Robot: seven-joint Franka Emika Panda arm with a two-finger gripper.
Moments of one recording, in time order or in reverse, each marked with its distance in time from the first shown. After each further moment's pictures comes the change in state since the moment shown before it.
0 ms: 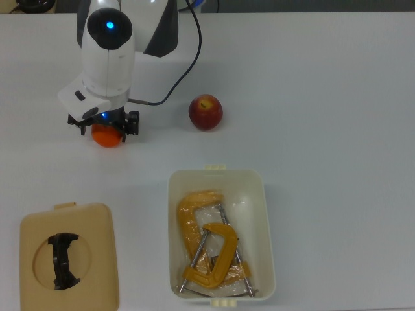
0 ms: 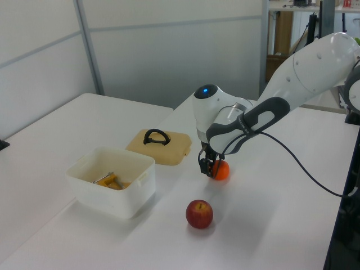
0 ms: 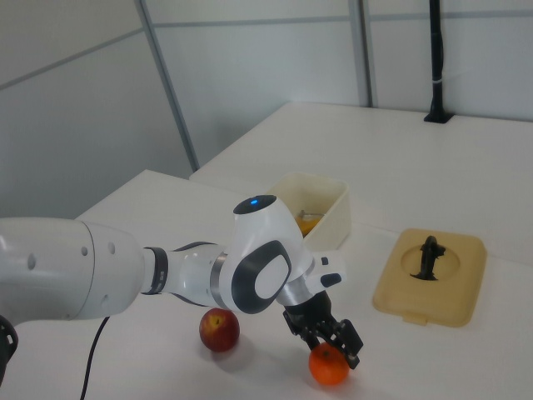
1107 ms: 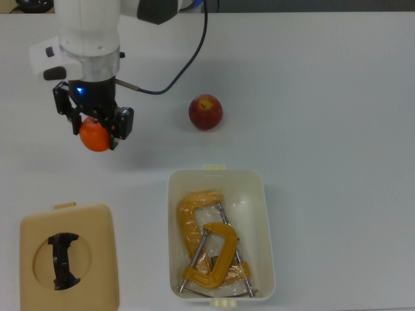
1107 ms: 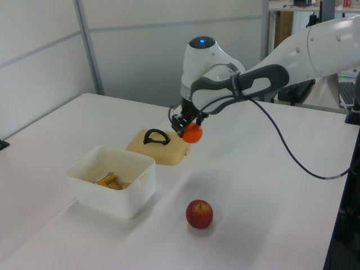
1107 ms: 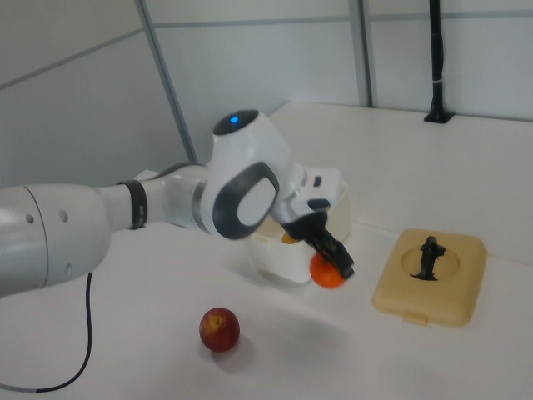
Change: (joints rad) arm 0.033 -0.064 0.003 0.243 0.166 -0.064 0.262
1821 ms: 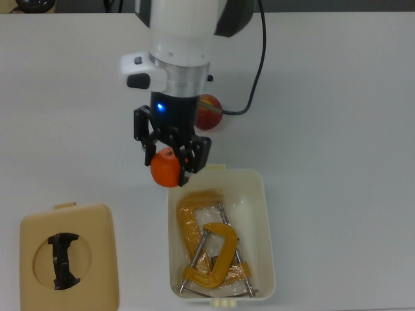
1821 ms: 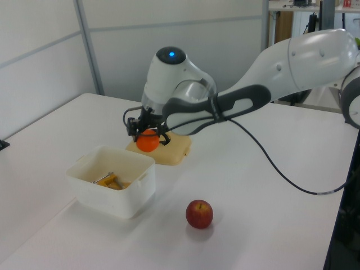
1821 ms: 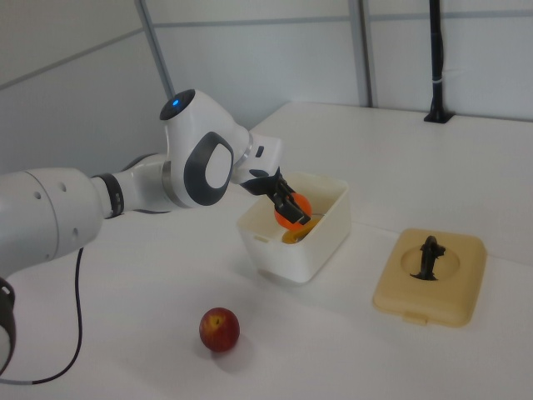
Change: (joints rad) arm 0.189 0.121 0.002 0.150 -0.140 0.143 0.543
